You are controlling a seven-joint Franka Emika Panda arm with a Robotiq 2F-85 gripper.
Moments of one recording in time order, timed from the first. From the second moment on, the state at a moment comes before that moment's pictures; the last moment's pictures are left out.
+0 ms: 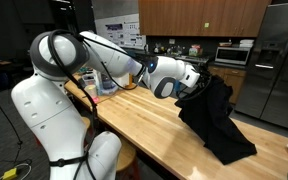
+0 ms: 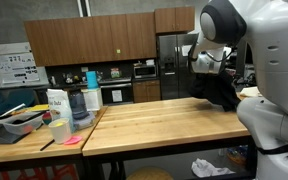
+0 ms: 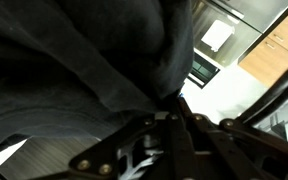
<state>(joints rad) 1.79 0.45 -2.06 -2.45 0.63 3.45 0.89</state>
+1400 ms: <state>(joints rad) 2.01 -0.19 -2.25 -2.11 -0.27 3.45 1.20</state>
